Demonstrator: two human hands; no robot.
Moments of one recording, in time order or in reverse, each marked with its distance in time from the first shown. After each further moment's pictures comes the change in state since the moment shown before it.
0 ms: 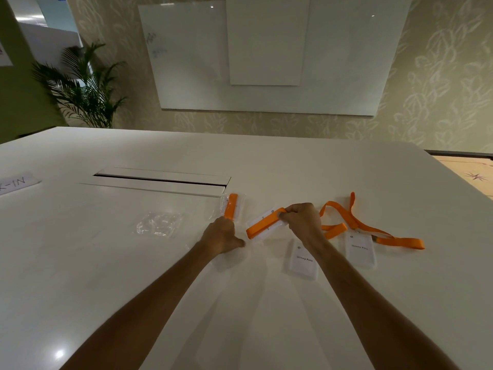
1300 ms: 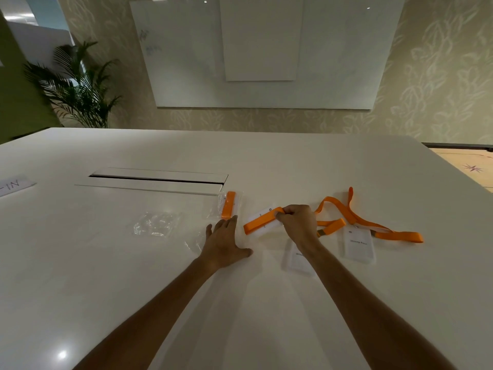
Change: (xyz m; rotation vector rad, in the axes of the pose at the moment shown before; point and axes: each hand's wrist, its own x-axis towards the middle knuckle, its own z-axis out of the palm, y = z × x) left_hand -0.007 -0.009 0.031 -0.002 0.119 0.149; right_hand -0.010 0.004 0.011 0.010 0.081 0.009
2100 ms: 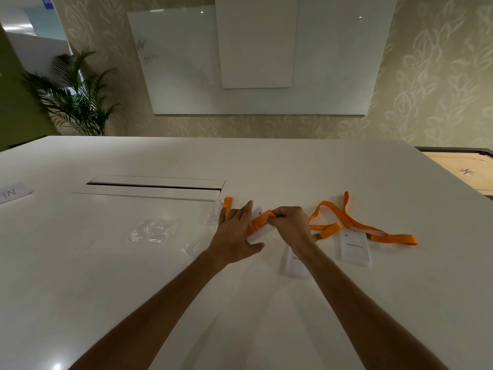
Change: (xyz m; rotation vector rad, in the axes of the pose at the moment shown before) left_hand 0.006 0.036 -0.020 0.075 0.225 0.328; right_hand -0.012 -0.016 -0.006 0.078 -0.096 -0.083
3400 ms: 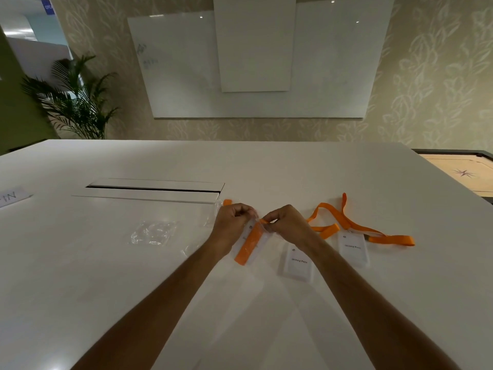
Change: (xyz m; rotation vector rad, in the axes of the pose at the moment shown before) left_hand 0.014 0.028 -0.037 -1.044 0.130 -0.500; right_hand 0.006 -0.007 -0.014 -0.063 -0.326 -0.098
